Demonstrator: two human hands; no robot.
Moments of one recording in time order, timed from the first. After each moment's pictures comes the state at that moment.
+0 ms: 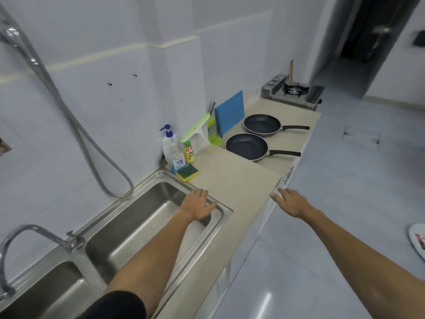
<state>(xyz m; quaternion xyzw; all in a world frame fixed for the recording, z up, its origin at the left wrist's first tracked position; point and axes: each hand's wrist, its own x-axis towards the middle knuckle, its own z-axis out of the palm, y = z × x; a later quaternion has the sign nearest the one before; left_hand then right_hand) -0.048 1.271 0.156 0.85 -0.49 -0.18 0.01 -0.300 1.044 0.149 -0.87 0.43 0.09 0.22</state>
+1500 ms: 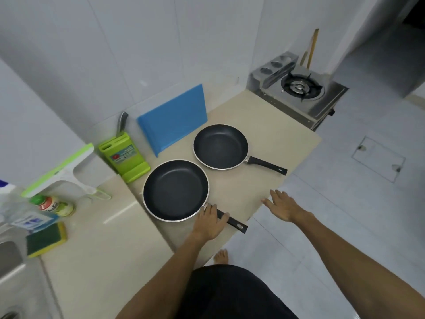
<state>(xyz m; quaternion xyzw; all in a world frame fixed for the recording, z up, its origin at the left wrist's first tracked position) -0.063 0.614 0.027 0.87 -0.31 -0.35 0.14 -0.192 0.370 0.057 -0.88 0.33 0.29 0.19</state>
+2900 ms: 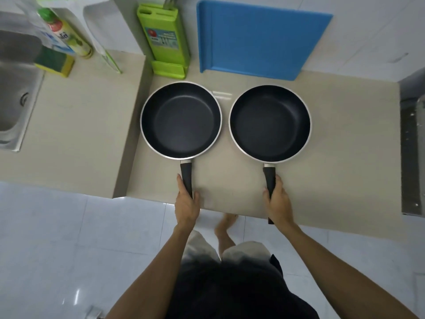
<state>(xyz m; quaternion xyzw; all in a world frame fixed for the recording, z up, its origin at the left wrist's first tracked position) -0.129 0.453 -0.080 0.82 0.39 -0.12 0.39 -0.066 0.194 -0.081 -0.94 0.09 0.17 0.28</state>
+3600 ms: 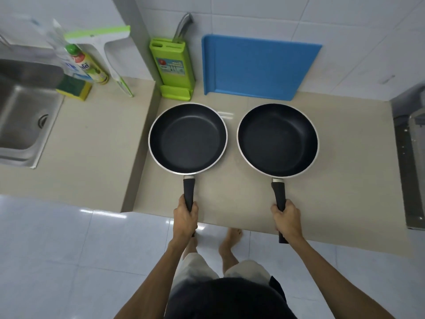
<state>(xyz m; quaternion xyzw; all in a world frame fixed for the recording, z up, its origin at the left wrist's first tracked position) -0.133 0.477 -0.069 0.80 0.37 -0.09 0.46 -0.061 0.181 -0.073 -0.87 0.23 0.21 0.39</state>
